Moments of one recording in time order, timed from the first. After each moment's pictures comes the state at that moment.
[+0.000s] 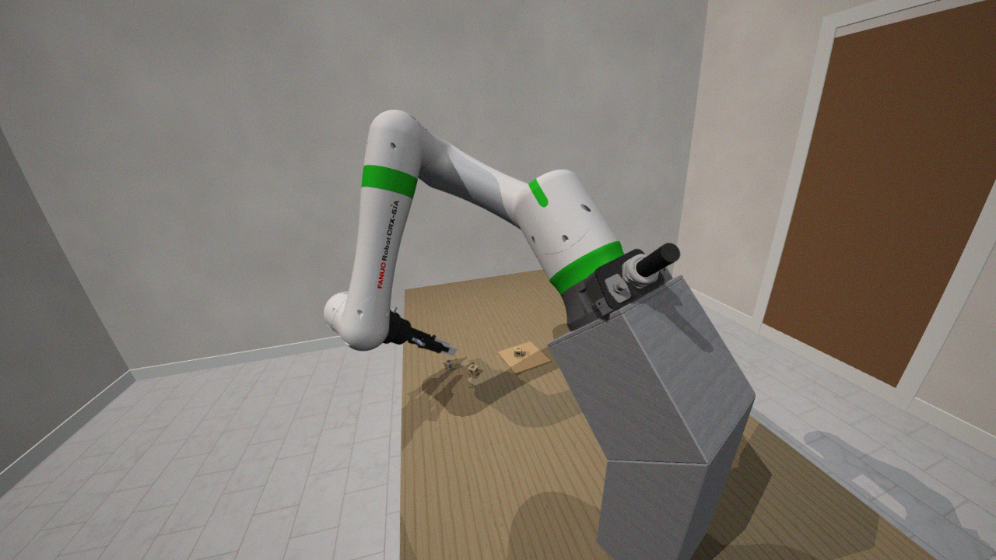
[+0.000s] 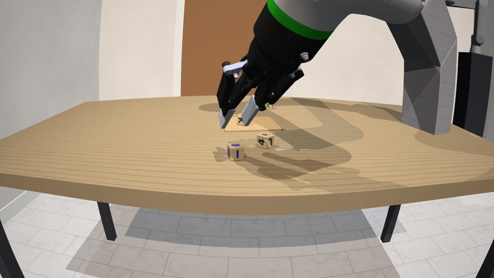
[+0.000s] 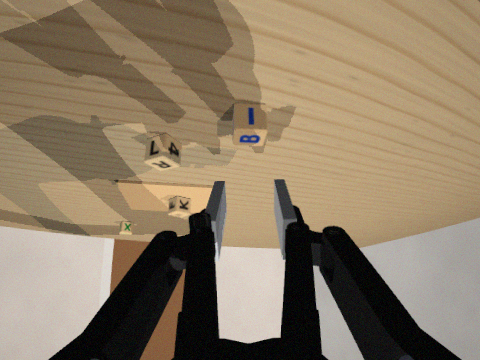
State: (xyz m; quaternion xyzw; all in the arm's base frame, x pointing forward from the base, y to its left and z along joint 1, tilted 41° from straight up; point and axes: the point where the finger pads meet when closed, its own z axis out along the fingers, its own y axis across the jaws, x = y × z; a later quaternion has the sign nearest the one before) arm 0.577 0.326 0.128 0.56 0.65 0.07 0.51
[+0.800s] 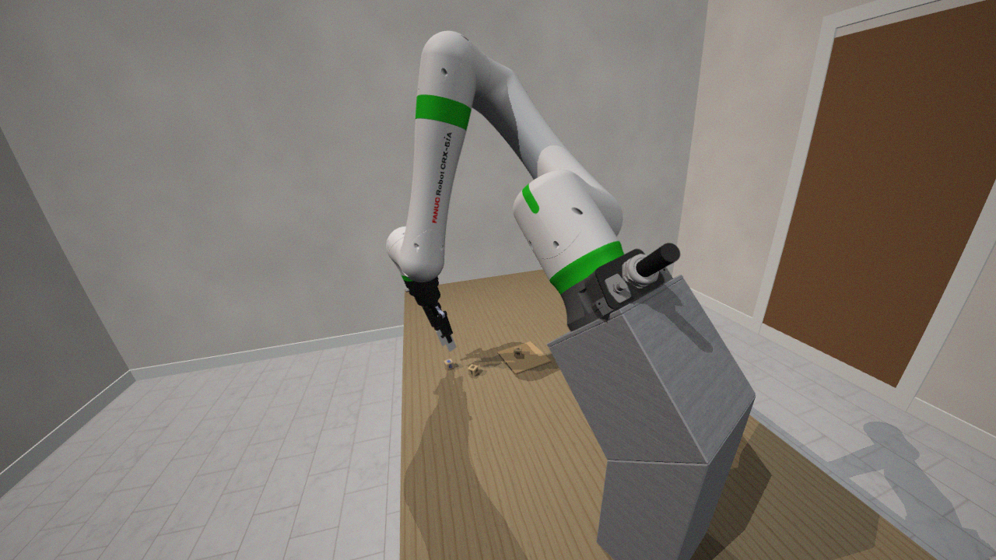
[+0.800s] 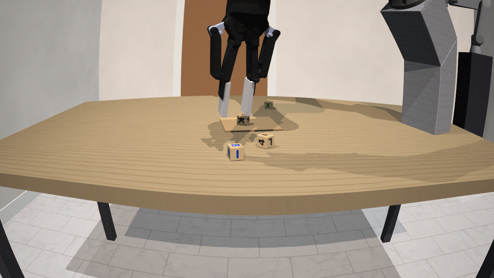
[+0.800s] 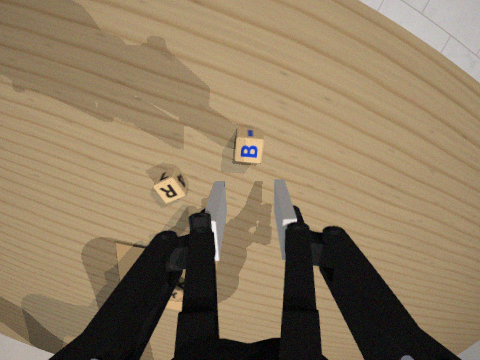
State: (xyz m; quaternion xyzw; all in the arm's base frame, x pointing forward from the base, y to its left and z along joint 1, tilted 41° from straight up) arm 0.567 0.310 0.148 0.51 0.77 0.24 0.29
